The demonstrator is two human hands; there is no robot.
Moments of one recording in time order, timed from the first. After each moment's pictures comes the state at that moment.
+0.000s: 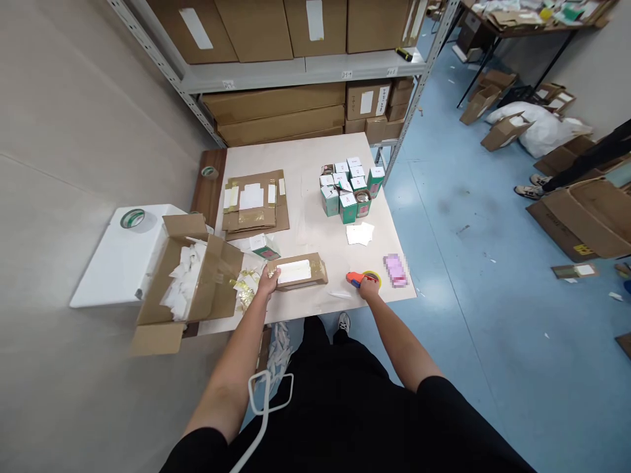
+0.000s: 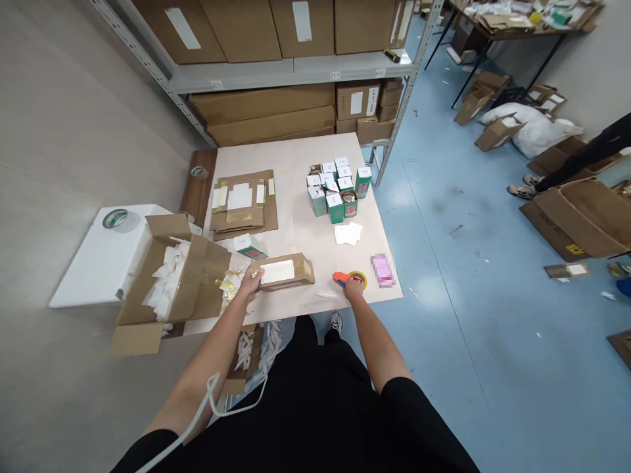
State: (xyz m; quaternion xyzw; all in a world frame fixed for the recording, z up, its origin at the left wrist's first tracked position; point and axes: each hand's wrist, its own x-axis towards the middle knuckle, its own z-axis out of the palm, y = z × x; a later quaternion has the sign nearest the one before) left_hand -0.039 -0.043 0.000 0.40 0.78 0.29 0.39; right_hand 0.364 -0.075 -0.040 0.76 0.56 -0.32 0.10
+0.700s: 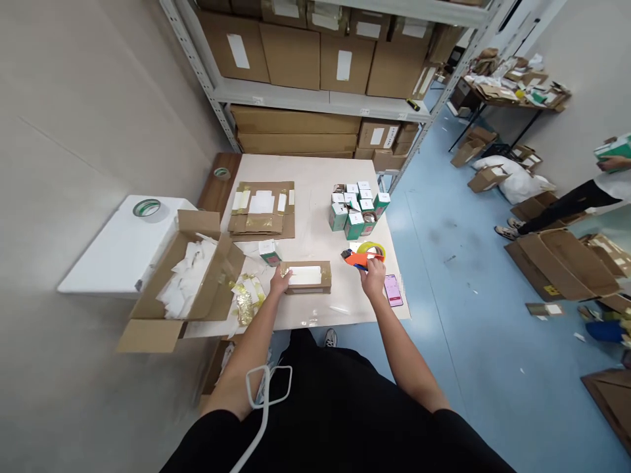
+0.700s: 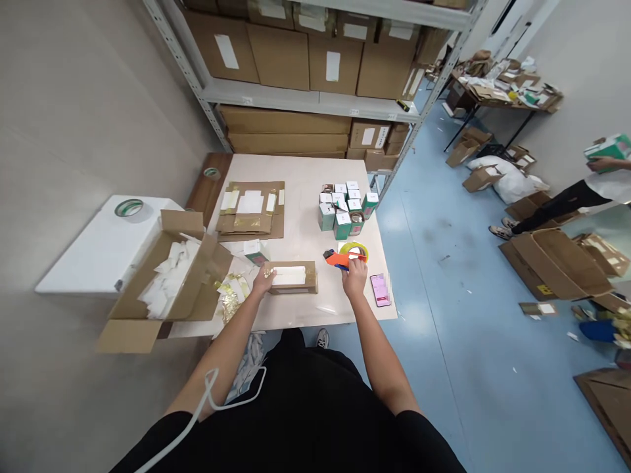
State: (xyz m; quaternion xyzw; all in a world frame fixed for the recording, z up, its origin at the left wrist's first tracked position) left_hand -0.015 -0.017 0.006 0.40 0.79 0.26 0.39; right_hand 0.358 -0.025 0.085 0.66 0.69 -0.09 -0.29
